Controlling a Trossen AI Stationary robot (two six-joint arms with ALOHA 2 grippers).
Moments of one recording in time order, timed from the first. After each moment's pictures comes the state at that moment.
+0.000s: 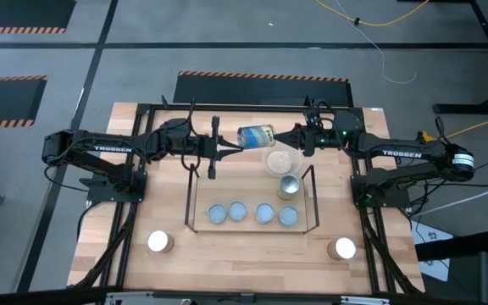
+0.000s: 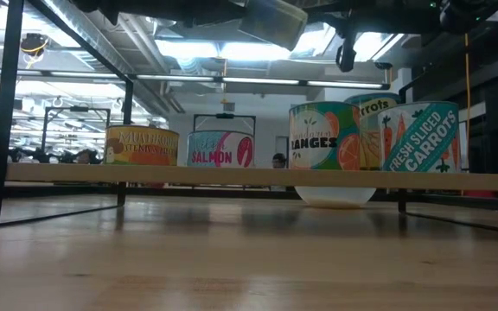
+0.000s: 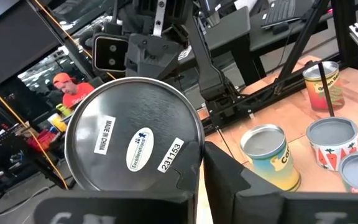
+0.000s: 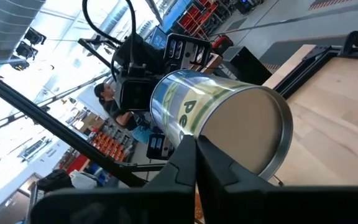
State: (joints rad) left arm 0.17 1.23 0.82 0.37 0.14 0.51; right arm -0.30 1.10 0.68 0.47 -0.32 0.86
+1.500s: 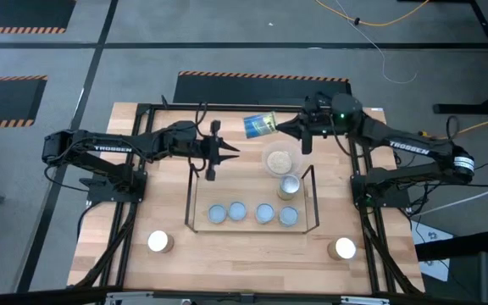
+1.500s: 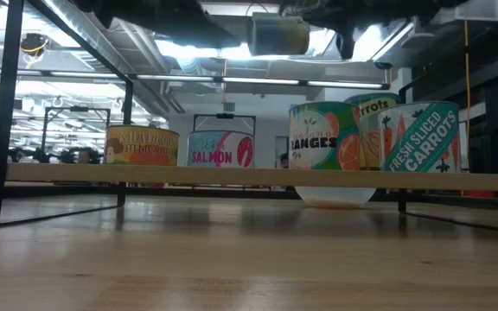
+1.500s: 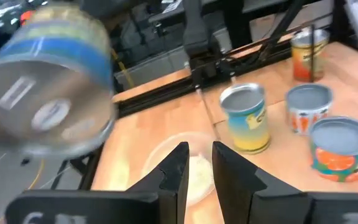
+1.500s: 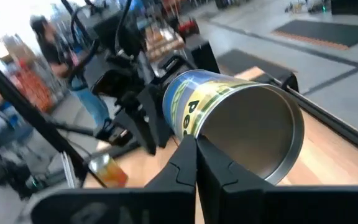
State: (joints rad) left arm 0.17 1.23 0.82 0.18 0.11 0.39; right arm -0.40 1.10 0.87 0.10 -0.36 0.39
